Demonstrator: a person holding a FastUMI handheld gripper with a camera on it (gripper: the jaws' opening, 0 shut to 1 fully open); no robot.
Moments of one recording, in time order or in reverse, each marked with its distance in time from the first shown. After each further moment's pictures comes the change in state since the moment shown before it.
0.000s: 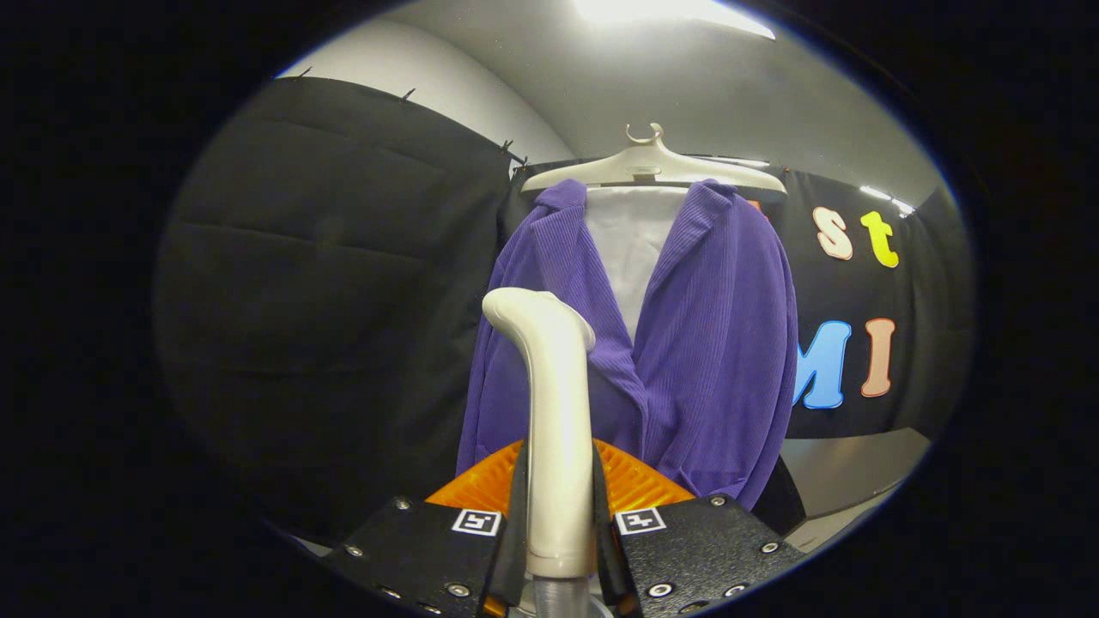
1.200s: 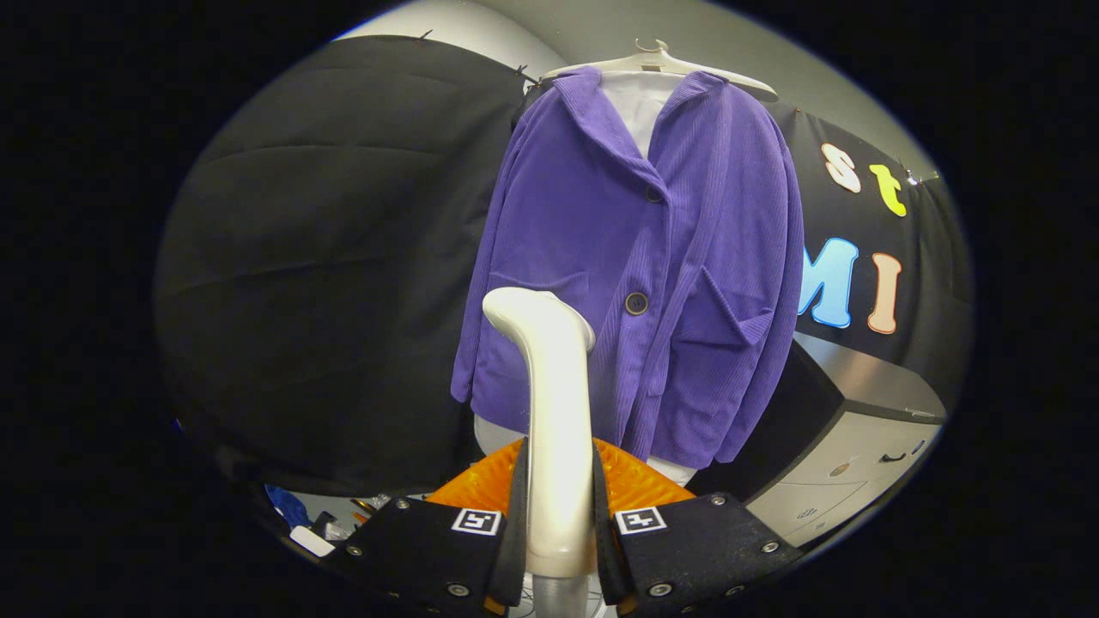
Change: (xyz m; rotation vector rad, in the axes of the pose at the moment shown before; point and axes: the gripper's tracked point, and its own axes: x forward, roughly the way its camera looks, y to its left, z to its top) arm -0.055 0.008 -0.169 -0.031 0.300 0.040
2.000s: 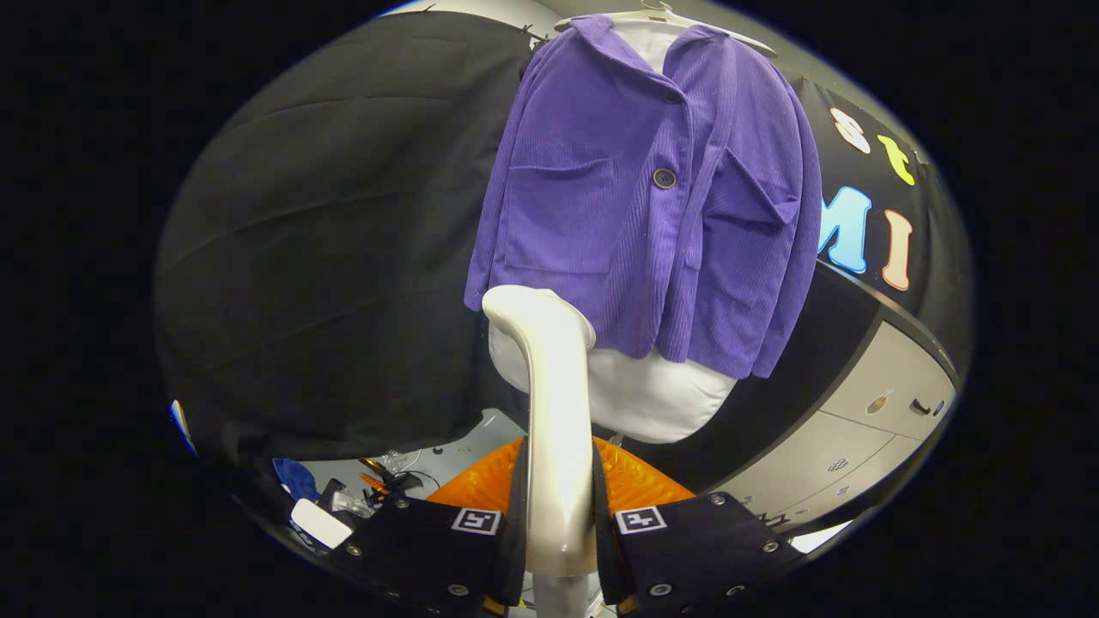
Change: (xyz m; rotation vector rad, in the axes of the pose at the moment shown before) arm -0.009 0.026 -0.103 0.024 0.194 0.037
